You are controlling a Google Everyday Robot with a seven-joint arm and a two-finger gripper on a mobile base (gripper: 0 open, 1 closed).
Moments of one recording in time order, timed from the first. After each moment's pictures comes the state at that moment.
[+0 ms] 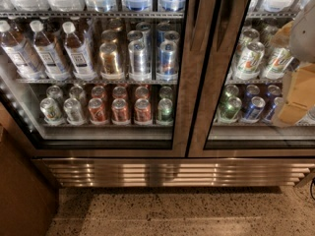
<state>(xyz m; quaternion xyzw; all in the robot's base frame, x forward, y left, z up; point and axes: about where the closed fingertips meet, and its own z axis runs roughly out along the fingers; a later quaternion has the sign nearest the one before) 0.439 -0.216 0.977 -0.60 0.78 -0.04 0.16</state>
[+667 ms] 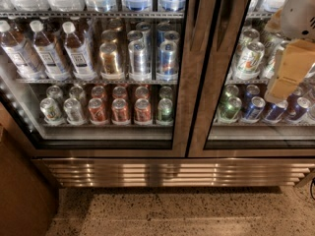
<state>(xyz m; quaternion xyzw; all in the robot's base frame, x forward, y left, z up) 0.480 -0.220 0.988 -0.60 0.79 -0.04 0.15</state>
